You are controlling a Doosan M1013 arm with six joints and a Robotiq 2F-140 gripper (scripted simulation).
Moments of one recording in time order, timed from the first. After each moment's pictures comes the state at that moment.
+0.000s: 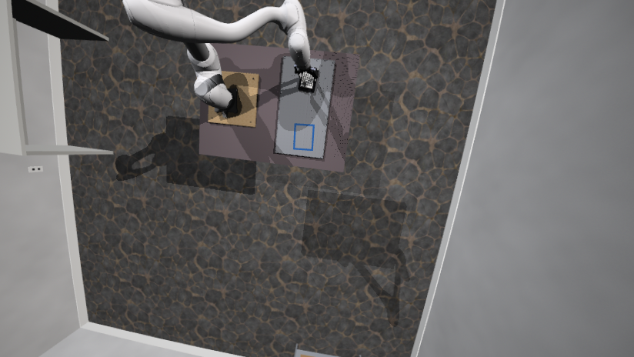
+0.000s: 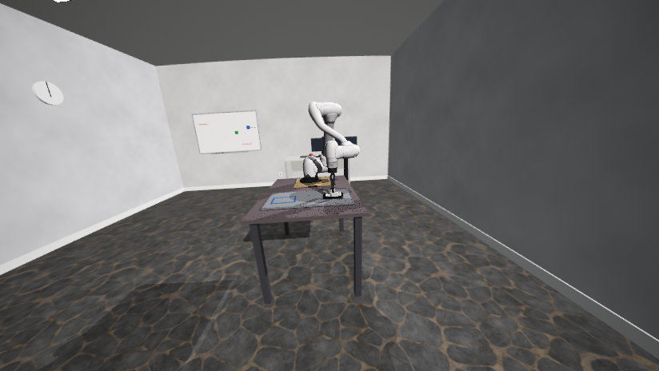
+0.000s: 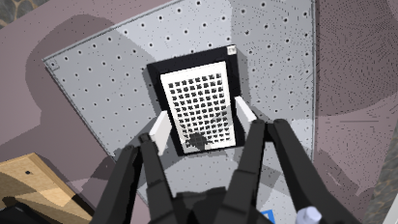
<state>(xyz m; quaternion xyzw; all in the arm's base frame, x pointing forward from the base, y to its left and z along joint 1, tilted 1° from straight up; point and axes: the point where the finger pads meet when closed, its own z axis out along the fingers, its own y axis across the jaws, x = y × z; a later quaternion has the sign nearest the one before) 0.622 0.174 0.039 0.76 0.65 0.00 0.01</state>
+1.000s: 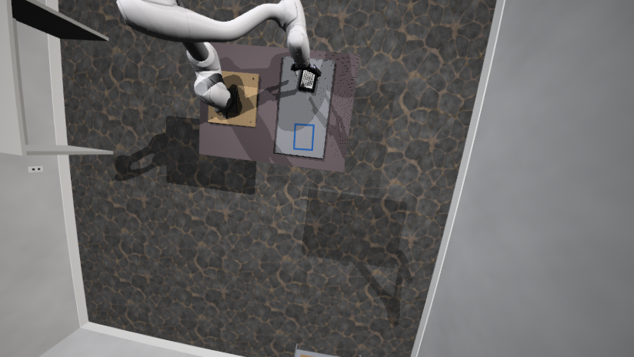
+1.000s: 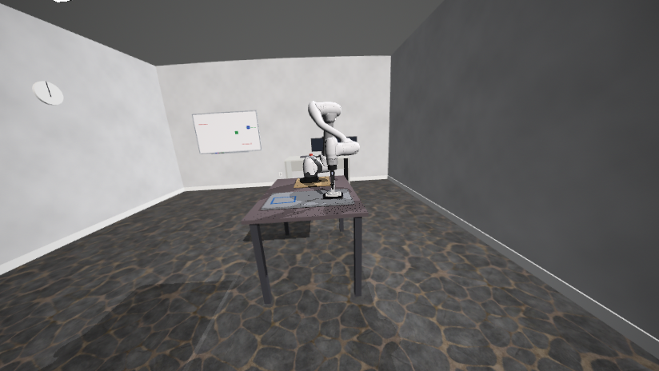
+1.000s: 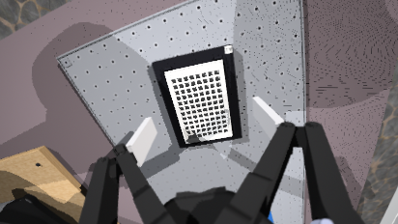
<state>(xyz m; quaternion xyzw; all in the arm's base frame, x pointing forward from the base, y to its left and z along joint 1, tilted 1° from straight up) 0.622 0.175 0.063 0.76 0.65 0.00 0.01</state>
